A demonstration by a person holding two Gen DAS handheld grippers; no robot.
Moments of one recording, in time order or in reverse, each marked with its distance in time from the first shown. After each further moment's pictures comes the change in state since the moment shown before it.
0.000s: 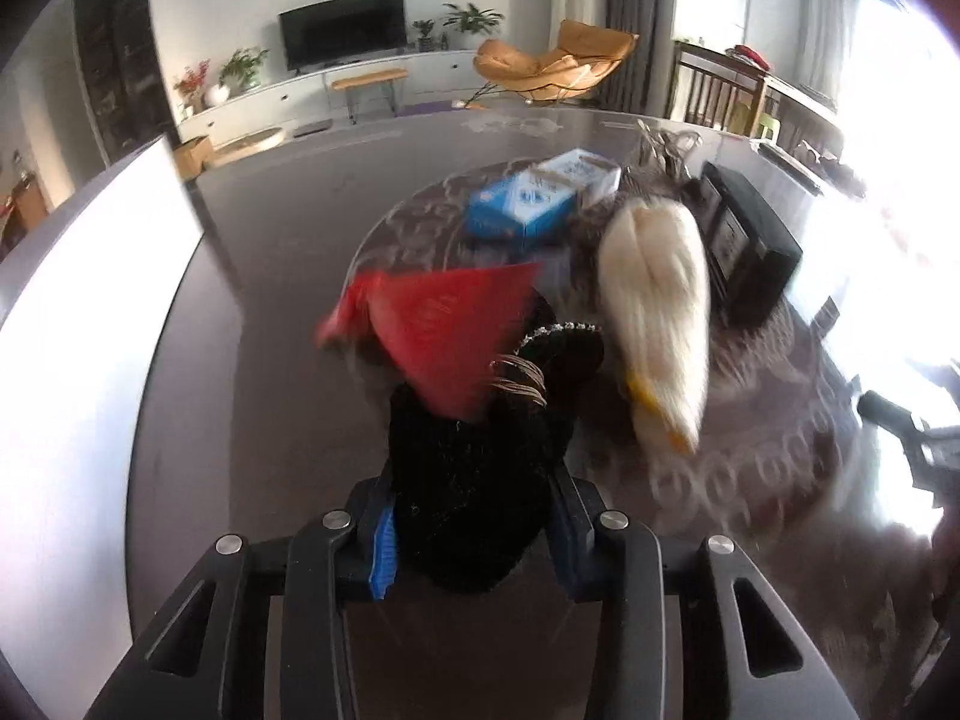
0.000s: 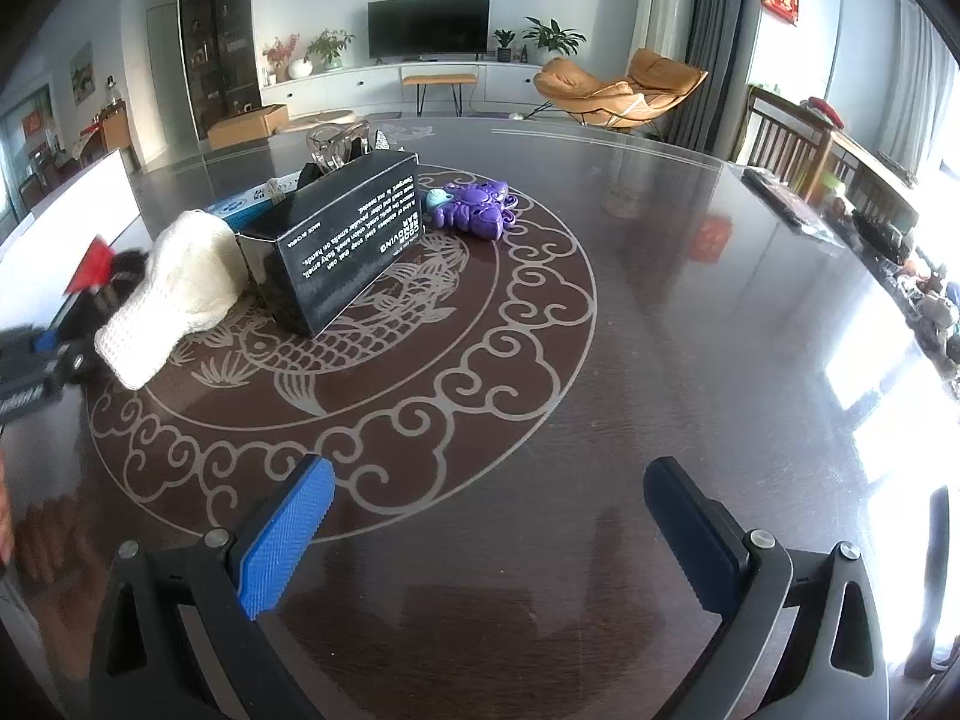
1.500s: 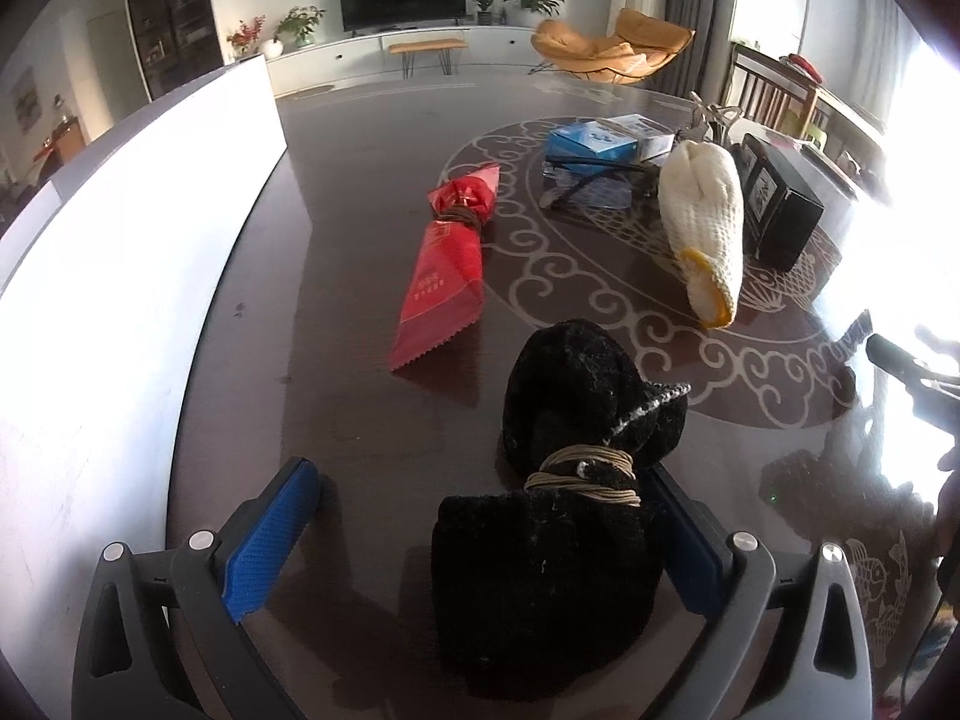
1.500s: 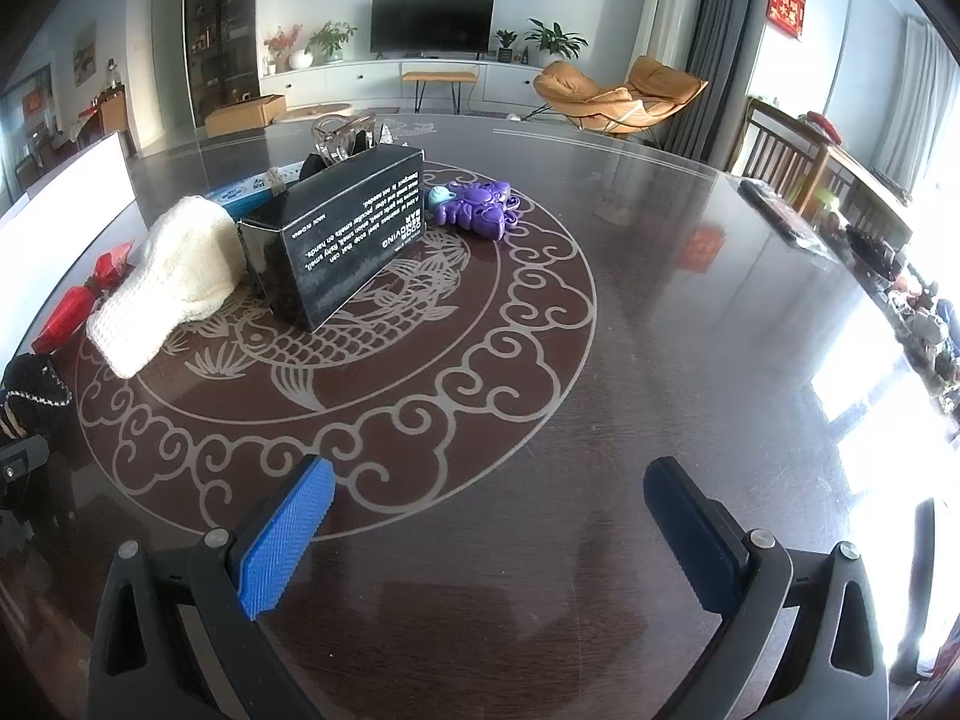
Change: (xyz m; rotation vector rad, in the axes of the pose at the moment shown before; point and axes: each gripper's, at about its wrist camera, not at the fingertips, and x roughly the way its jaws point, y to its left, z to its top) left arm -0.017 0.021 -0.045 -0.101 0.057 0.066; right arm -0.001 0.007 -0.001 -0.032 0.003 -0.037
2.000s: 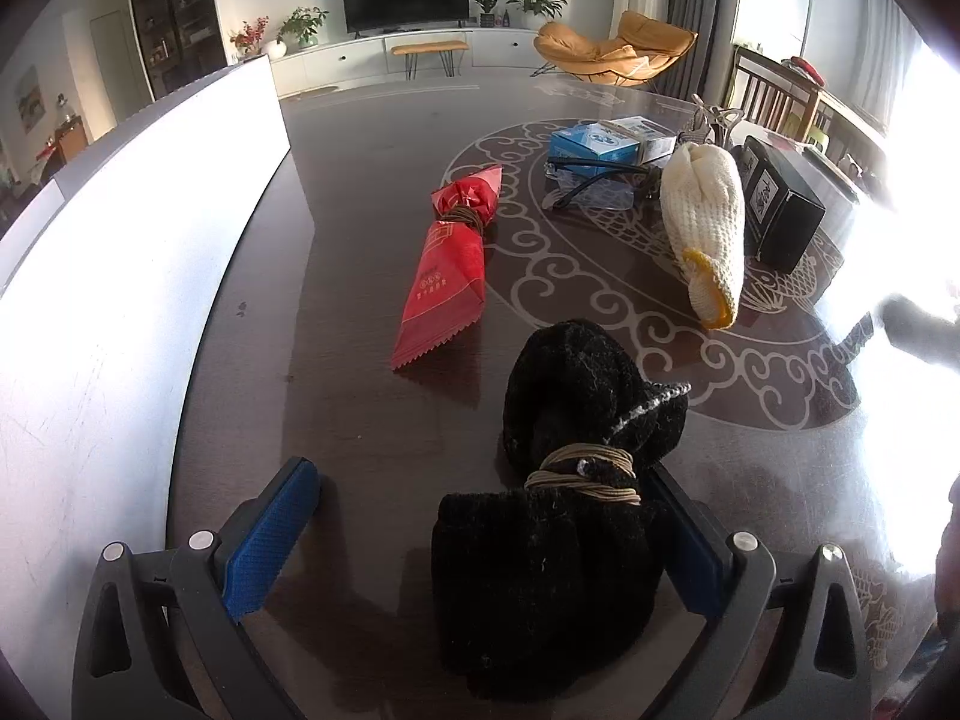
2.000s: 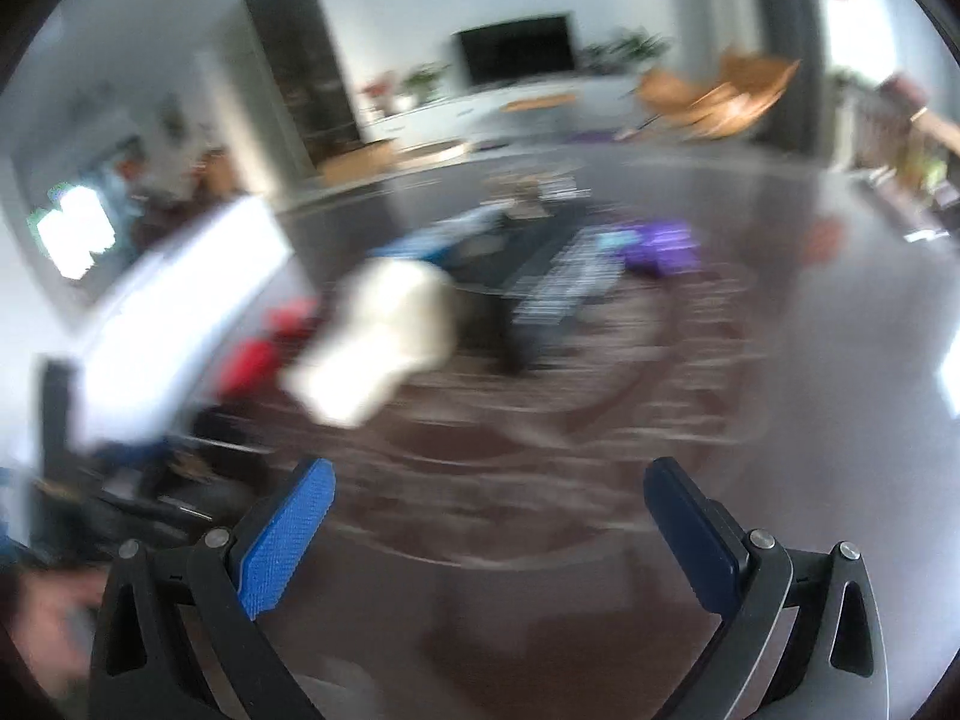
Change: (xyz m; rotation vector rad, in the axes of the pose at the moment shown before) left arm 0.000 -0.002 0.000 -0.003 -0.003 0.004; right arm -0.025 0.058 0.023 0.068 -0.016 0.472
